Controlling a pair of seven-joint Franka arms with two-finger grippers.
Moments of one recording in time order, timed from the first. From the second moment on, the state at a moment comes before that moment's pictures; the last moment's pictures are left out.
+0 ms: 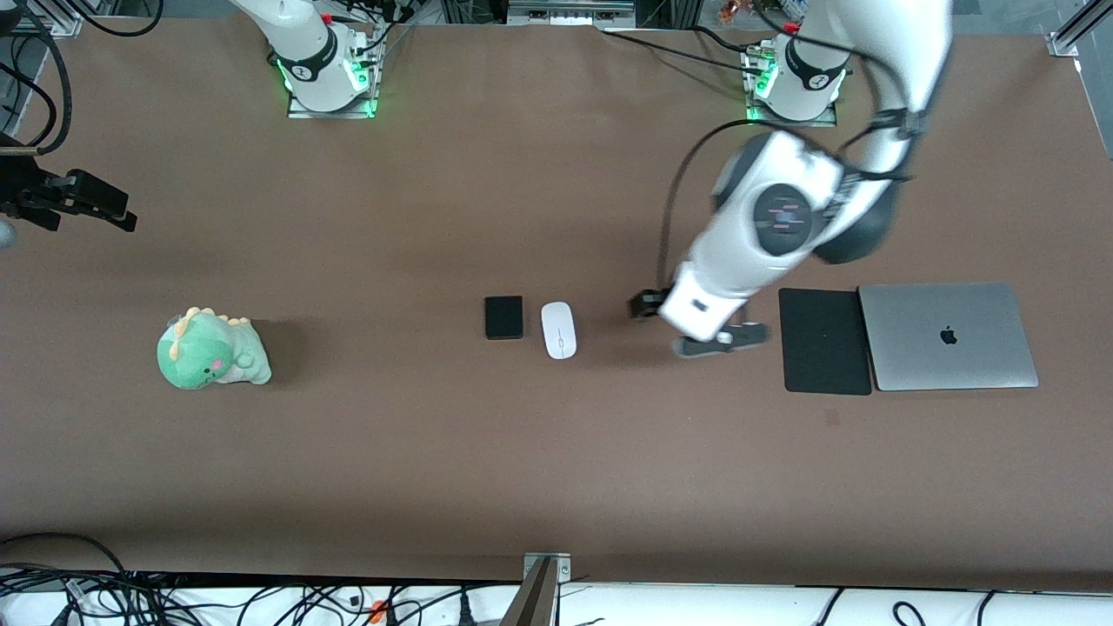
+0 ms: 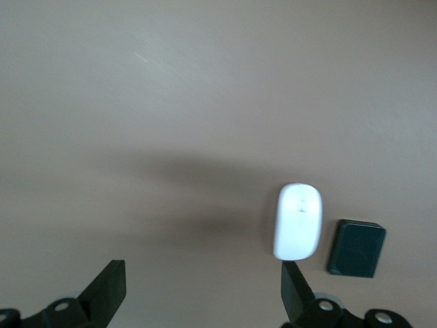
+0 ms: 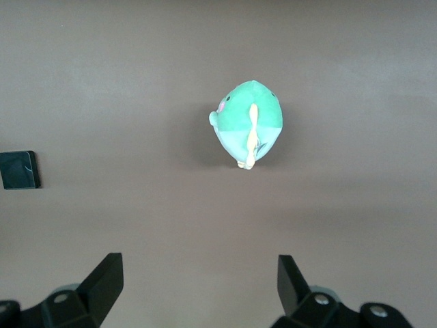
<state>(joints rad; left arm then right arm) -0.41 0.54 -0.17 -1.54 -0.09 2.09 -0.77 0.11 0.06 -0.15 -1.54 0.01 1.58 -0.04</state>
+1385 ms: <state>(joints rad) -0.71 0.95 -0.05 -1.26 0.04 2.23 -1.16 0.18 0.14 -0.14 -1.56 0.02 1.49 0.04</state>
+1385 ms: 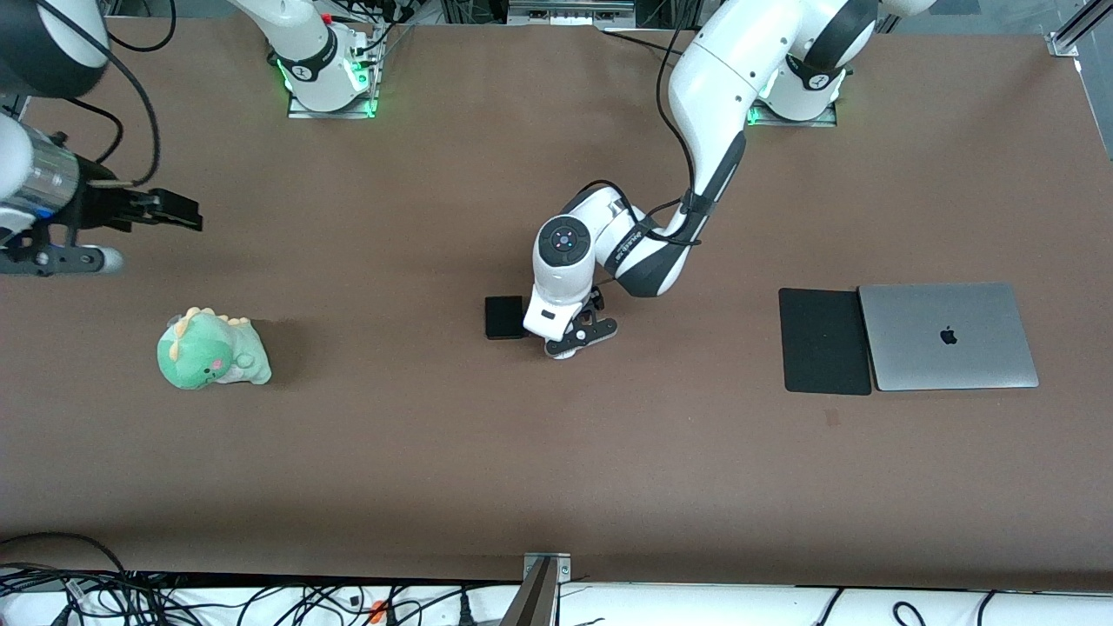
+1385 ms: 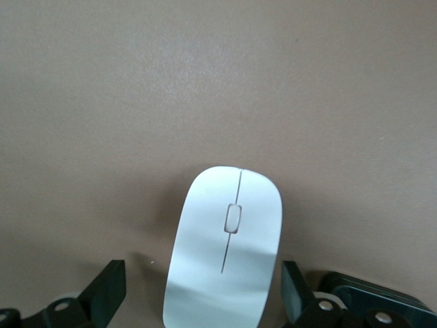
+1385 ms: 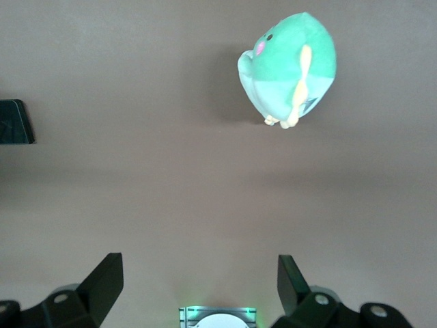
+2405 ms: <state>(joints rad) -0.72 0.96 -0.03 -1.26 0.04 2.23 -1.17 0.26 0.23 -0.13 -1.57 0.02 1.56 0.20</state>
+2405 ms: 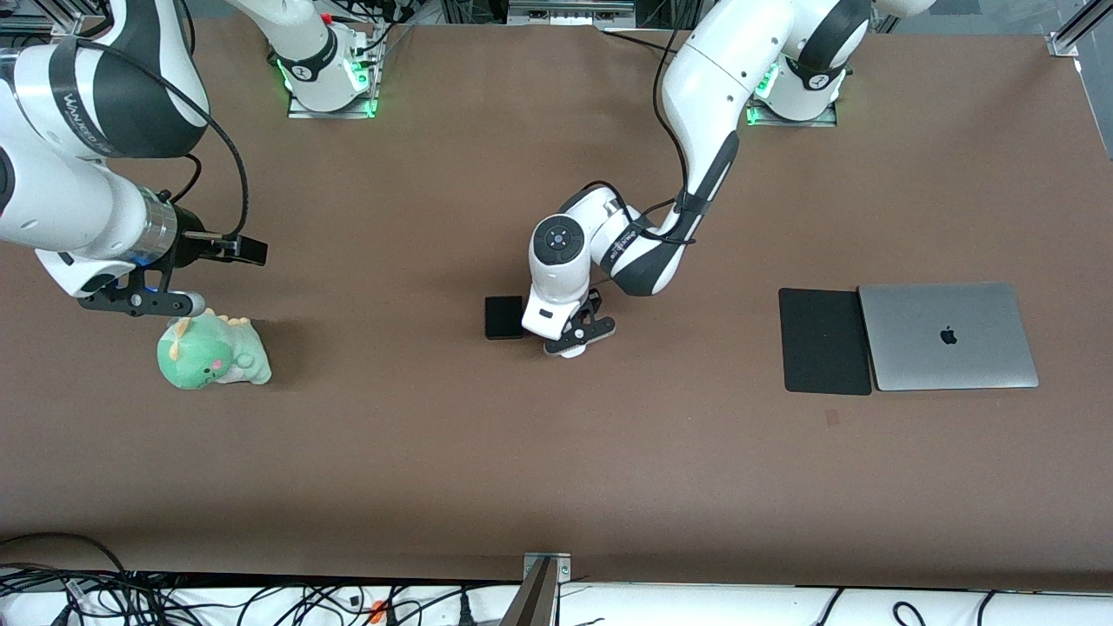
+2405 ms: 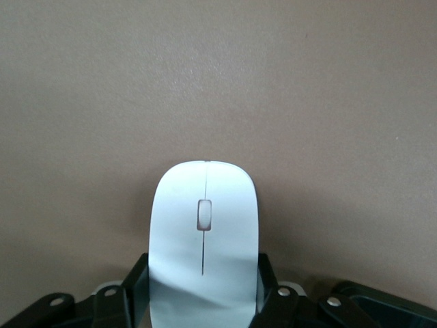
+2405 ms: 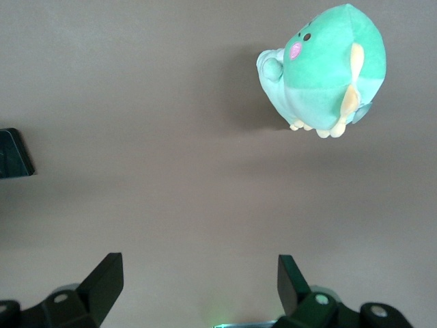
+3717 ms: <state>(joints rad) -0.14 0.57 0.00 -1.55 0.05 2.09 -0.39 0.48 0.43 -0.13 -1.58 0.09 1.90 0.45</state>
